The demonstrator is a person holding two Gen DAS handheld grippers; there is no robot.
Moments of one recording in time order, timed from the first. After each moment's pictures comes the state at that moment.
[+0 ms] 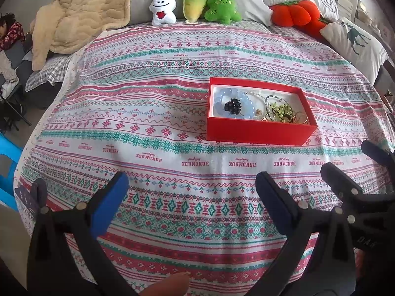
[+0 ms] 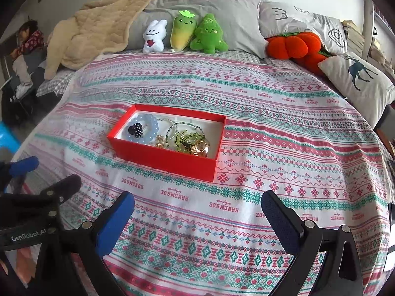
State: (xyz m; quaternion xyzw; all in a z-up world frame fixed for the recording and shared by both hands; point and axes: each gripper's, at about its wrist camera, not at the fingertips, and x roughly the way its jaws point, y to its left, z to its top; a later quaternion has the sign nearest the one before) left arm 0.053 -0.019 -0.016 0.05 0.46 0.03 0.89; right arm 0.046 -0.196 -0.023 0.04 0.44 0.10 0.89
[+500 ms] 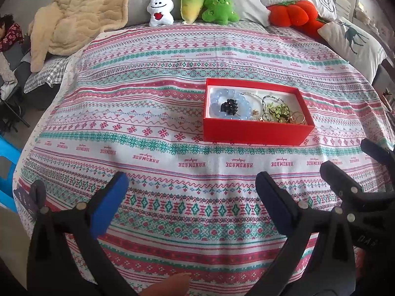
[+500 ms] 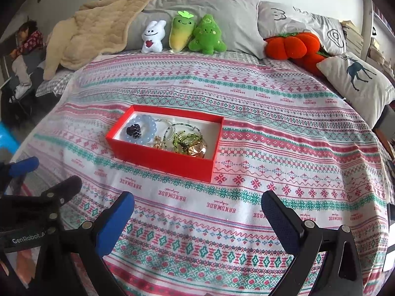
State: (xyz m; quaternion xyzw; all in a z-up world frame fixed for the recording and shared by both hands) left arm 0.053 -0.022 -0.016 0.05 0.46 0.02 0.89; right arm 0.045 -0.199 -0.022 0.04 0.44 0.10 0.89
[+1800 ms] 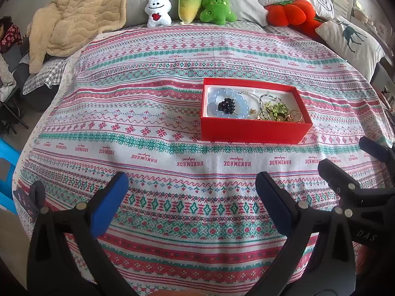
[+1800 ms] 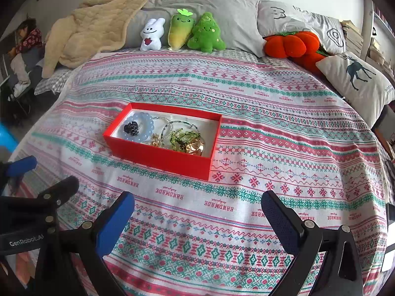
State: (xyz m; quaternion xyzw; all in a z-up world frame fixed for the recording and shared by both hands) left arm 0.052 -0.025 -0.018 0.05 0.45 0.02 0.89; right arm 0.047 -0.201 -0.023 0.04 0.44 0.10 0.89
